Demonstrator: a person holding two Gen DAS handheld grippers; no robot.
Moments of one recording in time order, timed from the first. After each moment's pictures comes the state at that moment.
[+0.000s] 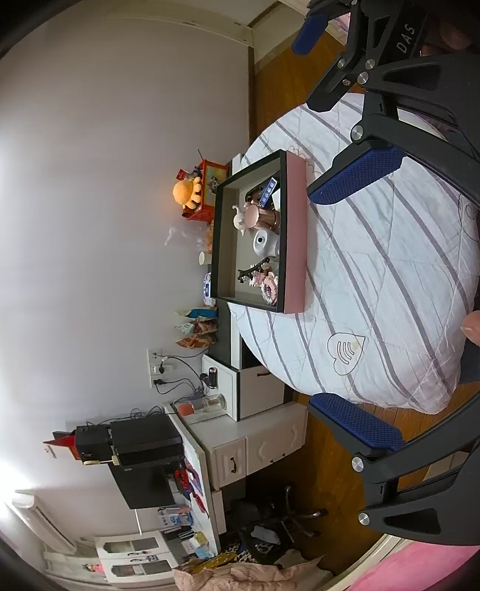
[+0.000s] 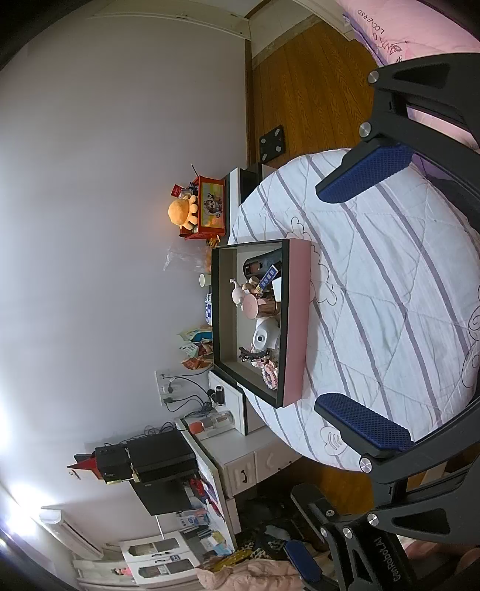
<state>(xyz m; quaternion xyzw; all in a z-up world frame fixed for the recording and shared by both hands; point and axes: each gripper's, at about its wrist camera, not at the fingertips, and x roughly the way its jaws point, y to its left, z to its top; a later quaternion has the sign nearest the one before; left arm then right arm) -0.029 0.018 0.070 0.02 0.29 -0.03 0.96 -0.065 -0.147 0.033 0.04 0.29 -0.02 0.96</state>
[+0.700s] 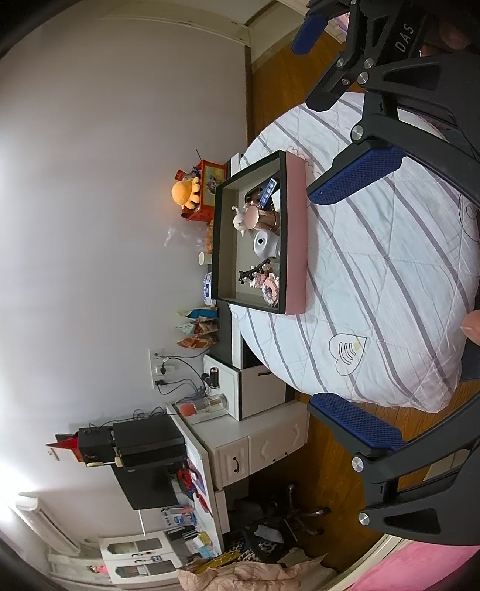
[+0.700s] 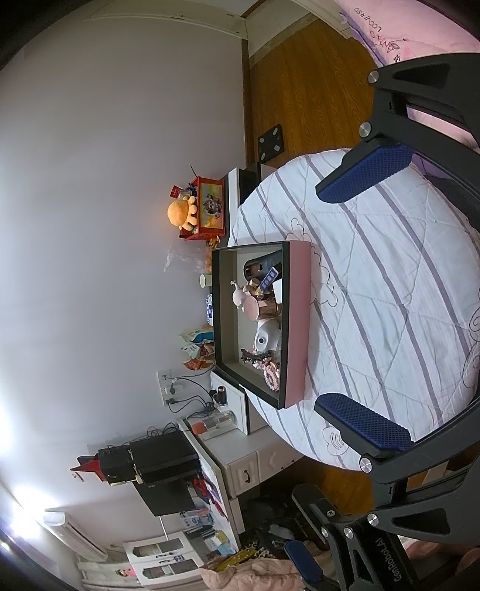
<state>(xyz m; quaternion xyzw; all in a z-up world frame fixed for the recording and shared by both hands) -0.029 0.015 0.073 0.02 0.29 -0.03 0.96 -0.065 -0.148 0.037 0.04 0.28 -0.03 0.96</state>
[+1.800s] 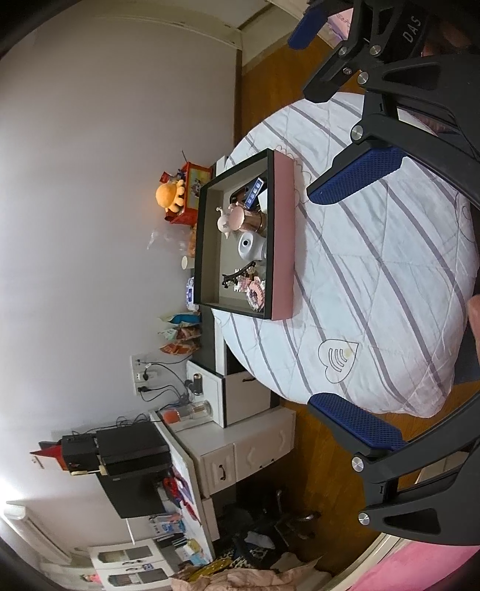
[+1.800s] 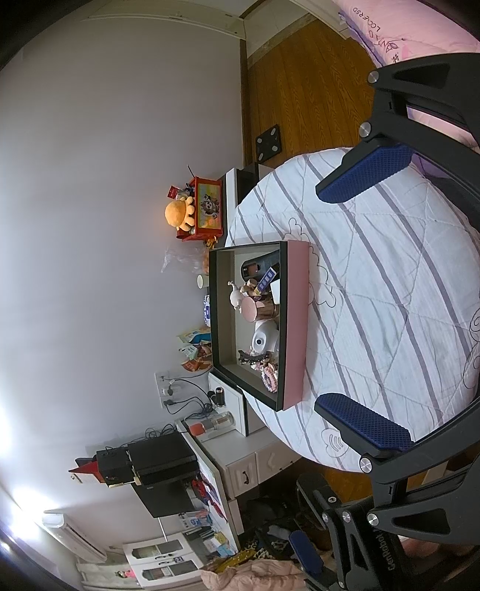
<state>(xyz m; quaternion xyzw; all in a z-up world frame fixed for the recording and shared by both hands) -0.010 0.018 0.062 0.02 0.32 -0.05 0.95 -0.063 -0.149 0.036 0.04 0.29 -0.03 0.96</state>
